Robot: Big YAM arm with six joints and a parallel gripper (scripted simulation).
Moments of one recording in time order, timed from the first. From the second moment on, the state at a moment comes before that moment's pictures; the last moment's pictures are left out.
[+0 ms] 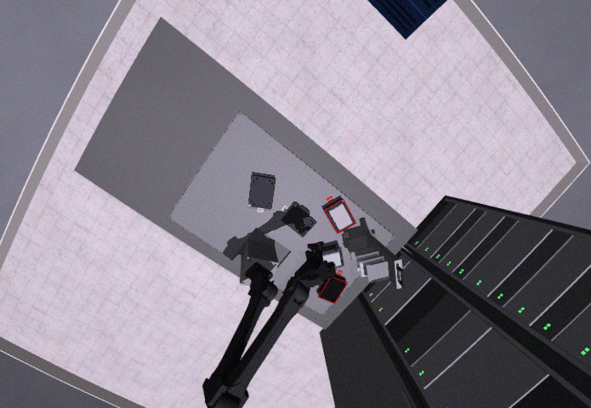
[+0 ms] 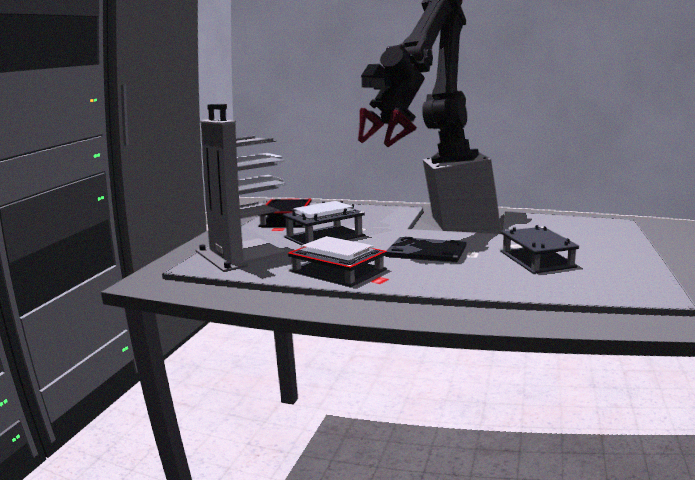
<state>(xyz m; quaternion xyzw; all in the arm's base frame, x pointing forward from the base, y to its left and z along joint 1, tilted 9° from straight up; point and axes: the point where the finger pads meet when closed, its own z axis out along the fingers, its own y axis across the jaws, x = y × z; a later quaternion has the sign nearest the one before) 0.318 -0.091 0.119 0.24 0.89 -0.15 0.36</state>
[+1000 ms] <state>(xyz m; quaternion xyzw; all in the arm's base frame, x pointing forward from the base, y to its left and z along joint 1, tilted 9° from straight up) 0.304 -0.018 0.098 0.21 0.87 -0.17 0.41</state>
